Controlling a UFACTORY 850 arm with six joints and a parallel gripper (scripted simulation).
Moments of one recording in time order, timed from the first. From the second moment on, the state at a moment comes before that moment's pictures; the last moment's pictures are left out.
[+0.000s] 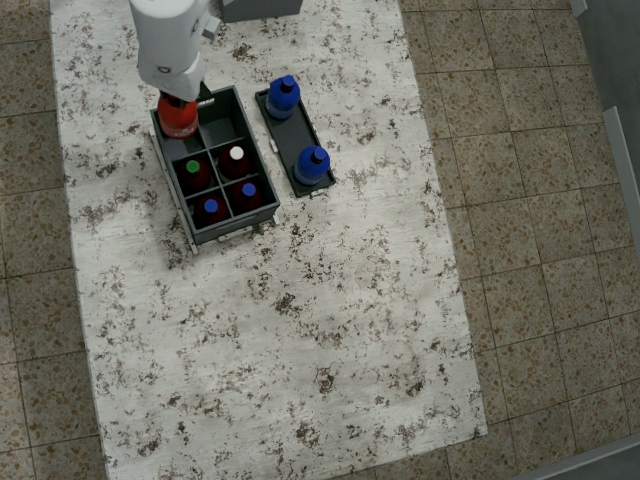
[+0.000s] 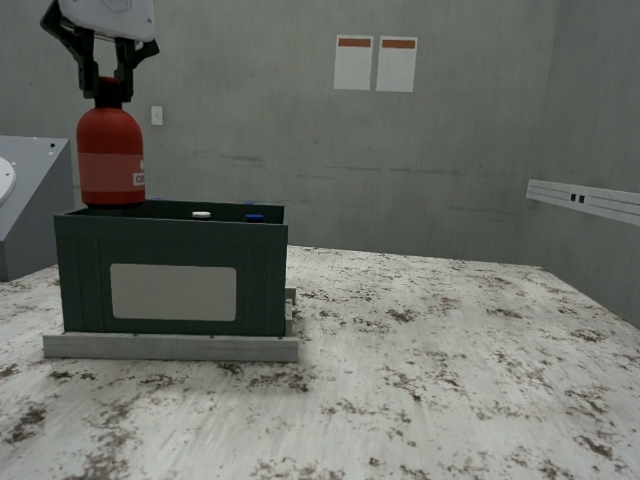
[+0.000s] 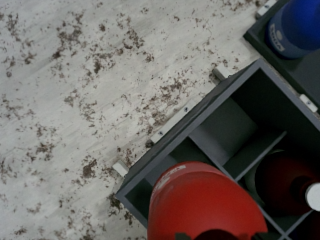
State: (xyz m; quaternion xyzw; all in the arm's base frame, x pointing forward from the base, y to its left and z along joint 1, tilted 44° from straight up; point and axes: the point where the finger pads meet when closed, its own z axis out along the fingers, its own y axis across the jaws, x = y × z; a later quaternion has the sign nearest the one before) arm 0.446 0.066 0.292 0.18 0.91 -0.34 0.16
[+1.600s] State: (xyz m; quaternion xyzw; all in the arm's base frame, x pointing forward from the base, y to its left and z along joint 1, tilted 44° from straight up) arm 0.452 0.043 0.267 0.18 0.91 -0.34 0.16
